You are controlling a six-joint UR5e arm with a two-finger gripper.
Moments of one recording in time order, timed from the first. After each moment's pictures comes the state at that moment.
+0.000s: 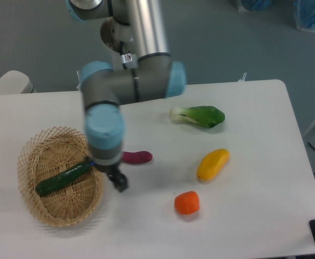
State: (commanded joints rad) arm 2.04 -2.02 -1.60 -1.11 1.49 0.91
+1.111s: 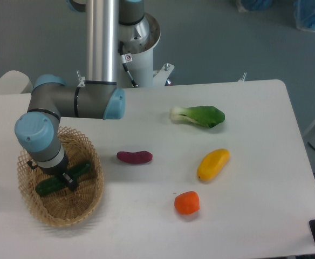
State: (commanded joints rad) arm 1.93 -2.10 -1.66 -0.93 1.56 0.72
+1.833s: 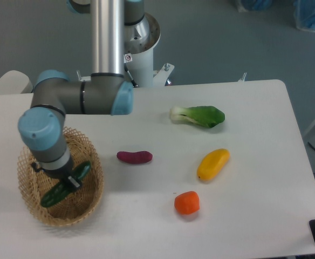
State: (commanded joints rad) arm 2.09 -2.06 -1.45 -1.16 1.50 0.73
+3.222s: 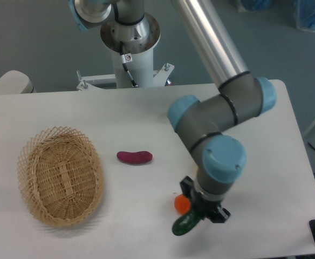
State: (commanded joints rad) arm 2.49 -2.35 -1.04 -1.30 1.52 1.37
